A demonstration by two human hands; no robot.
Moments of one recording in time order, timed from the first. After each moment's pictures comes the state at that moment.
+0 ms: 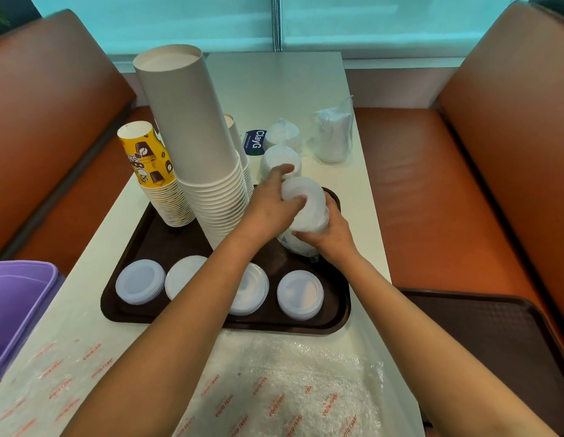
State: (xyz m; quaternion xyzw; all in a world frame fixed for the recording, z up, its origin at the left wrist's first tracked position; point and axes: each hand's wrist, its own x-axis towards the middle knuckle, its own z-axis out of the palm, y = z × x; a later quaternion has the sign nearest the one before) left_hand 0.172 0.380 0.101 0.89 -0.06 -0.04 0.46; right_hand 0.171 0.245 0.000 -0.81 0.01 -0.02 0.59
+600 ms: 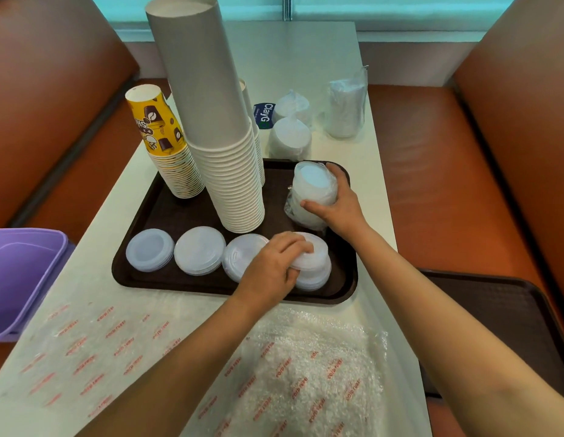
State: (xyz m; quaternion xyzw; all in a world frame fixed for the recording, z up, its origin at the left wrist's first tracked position) left_hand 0.081 0.413 -0.008 0.89 -0.27 0.09 0.35; right_hand 0.175 0.244 -0.005 -0.84 -0.01 -0.03 0.55
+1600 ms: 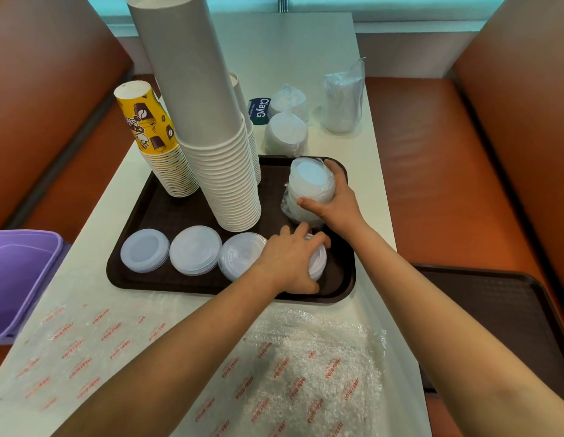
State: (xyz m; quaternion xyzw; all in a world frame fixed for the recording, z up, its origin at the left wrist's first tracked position) left_hand 0.108 0.381 0.013 0.95 -0.28 -0.14 0.03; right_hand 0.176 0.243 -0.010 -0.83 -0.01 -0.04 0.56
